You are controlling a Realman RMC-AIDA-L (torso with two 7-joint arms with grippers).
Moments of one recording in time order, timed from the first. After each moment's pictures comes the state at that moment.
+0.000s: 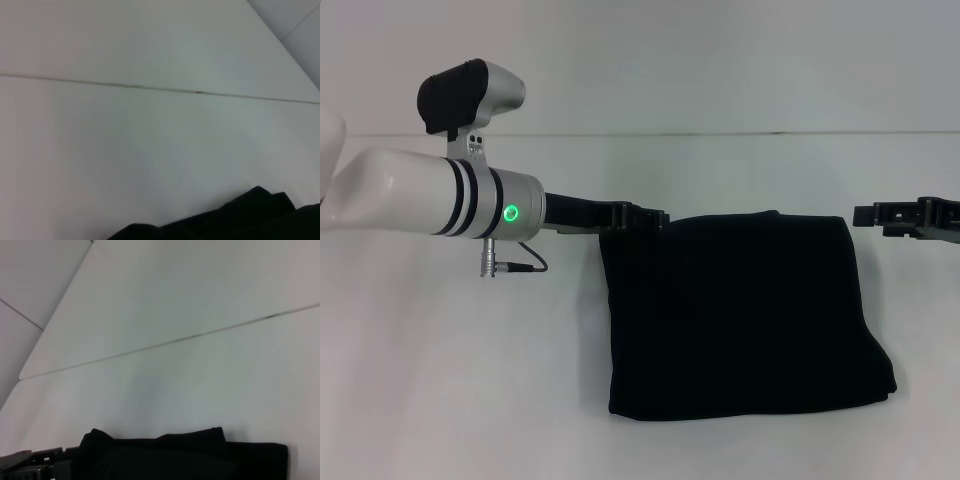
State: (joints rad) left arm -0.94 -2.09 0.77 0.38 2.26 0.94 -2.25; right arm 0.67 1.87 -0.72 -0.52 -2.12 -1.25 2.22
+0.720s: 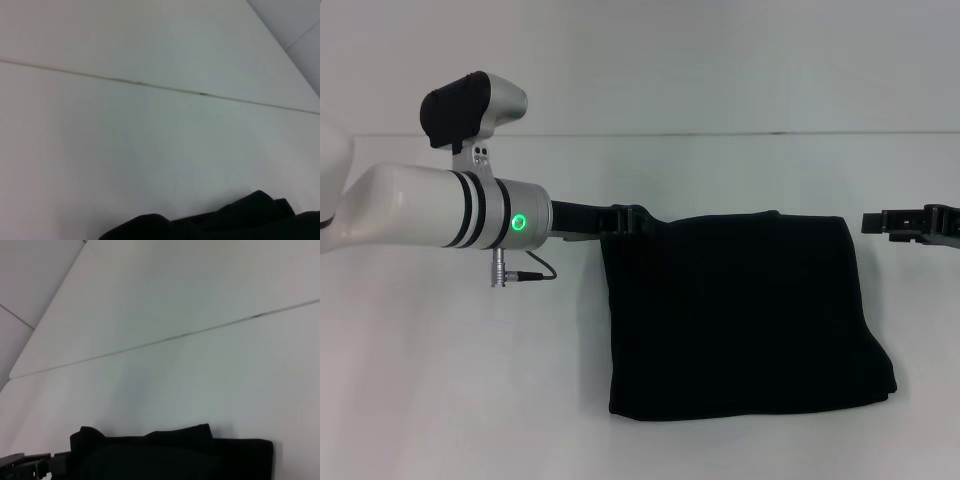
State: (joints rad) left arm -0.93 -2.11 0.76 0.39 2.24 0.91 -2.26; right arm 0.65 1.87 -0.72 -0.51 -2.12 -1.24 2.20
